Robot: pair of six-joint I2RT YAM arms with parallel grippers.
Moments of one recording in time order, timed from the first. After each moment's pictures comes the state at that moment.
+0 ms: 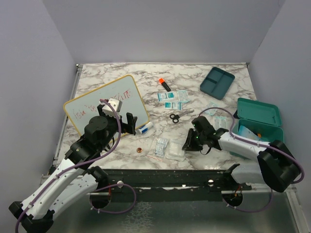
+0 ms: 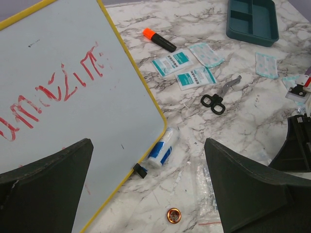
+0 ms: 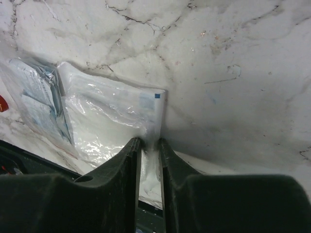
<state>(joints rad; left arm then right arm) -0.68 0.60 0.73 -0.34 -0.26 -0.16 0.64 1.28 0.53 -0.30 -0.14 0.81</state>
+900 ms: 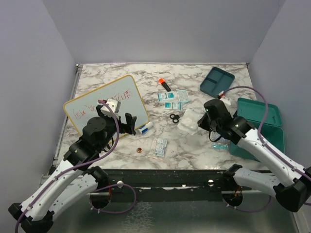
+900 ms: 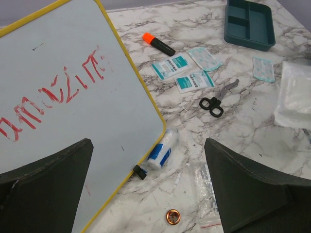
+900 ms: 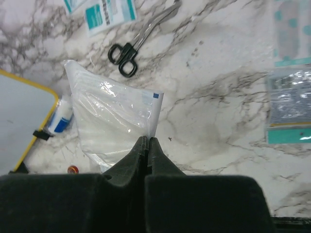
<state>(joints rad) -0.68 0.59 0.73 -0.34 -0.26 -0.16 0.64 1.04 0.91 -0.70 0.29 0.88</state>
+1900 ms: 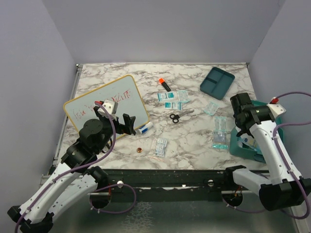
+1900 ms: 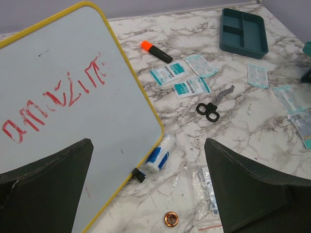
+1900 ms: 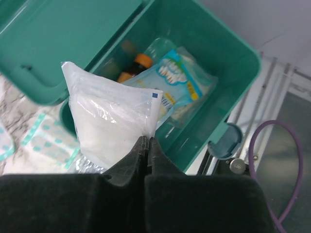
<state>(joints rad) -0.68 0.55 0.73 -0.34 -0.26 -0.16 0.18 1.08 1.13 -1.40 0.89 1.19</state>
